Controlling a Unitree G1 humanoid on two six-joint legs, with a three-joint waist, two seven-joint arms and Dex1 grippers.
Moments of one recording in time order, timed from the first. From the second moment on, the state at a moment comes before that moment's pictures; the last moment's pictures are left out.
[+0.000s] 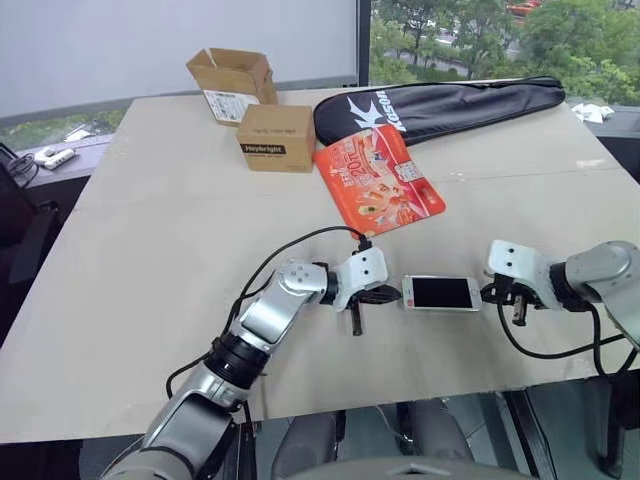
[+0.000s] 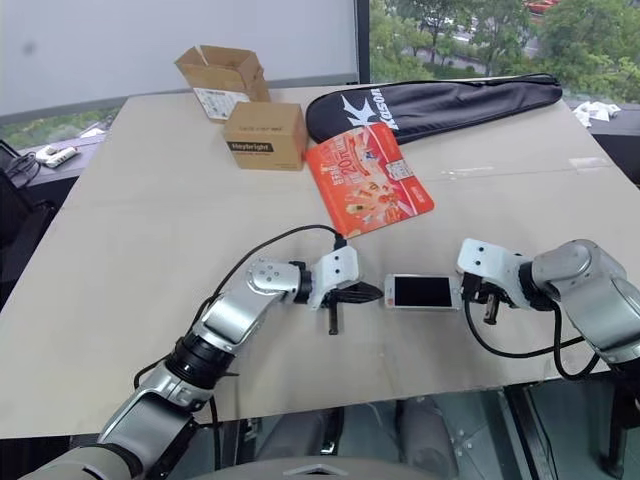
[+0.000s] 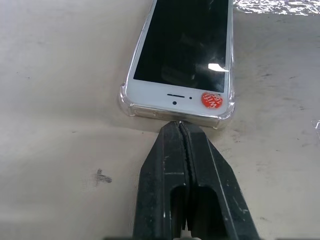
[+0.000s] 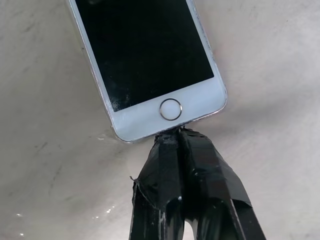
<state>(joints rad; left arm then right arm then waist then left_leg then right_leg) -0.47 0.35 -0.45 0.00 -0.03 0.39 -1.02 -0.34 -1.05 0.26 -0.35 0.10 0.78 1.12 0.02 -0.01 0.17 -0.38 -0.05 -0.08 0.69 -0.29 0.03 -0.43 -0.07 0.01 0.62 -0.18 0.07</state>
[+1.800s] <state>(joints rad) -0.45 0.25 -0.48 0.09 -0.06 0.29 -0.94 -0.04 -0.72 0.06 -0.07 0.19 0.26 0.92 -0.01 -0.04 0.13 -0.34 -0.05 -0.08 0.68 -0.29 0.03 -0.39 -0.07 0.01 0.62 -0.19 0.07</state>
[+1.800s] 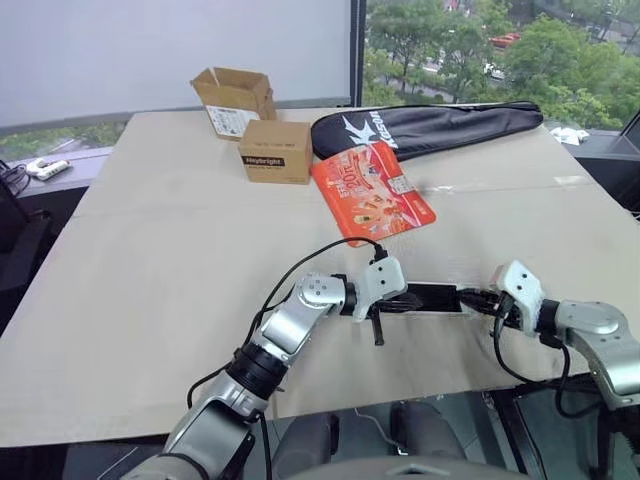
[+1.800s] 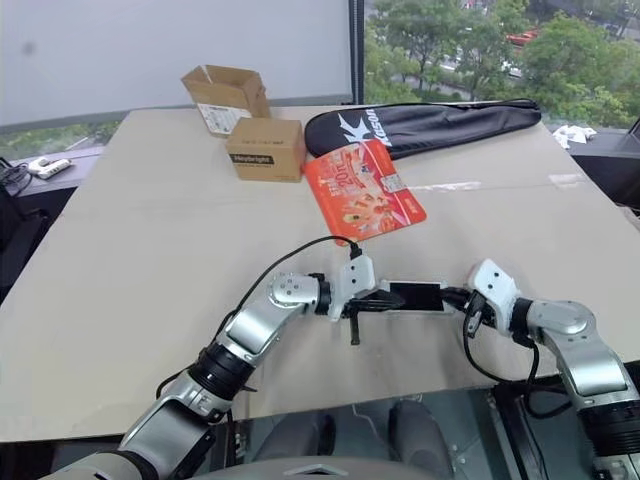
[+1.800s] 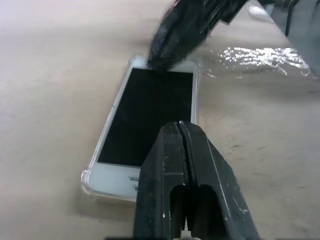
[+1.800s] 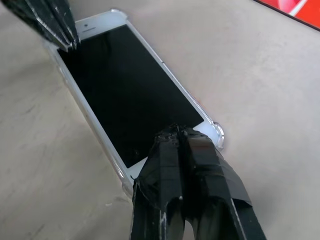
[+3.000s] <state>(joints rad) -0.05 0.59 -0.06 -0.29 -0.32 0.32 -0.96 0.15 -0.84 -0.35 -0.07 0.58 0.30 1.21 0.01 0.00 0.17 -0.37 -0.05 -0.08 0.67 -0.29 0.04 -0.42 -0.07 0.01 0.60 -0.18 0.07</state>
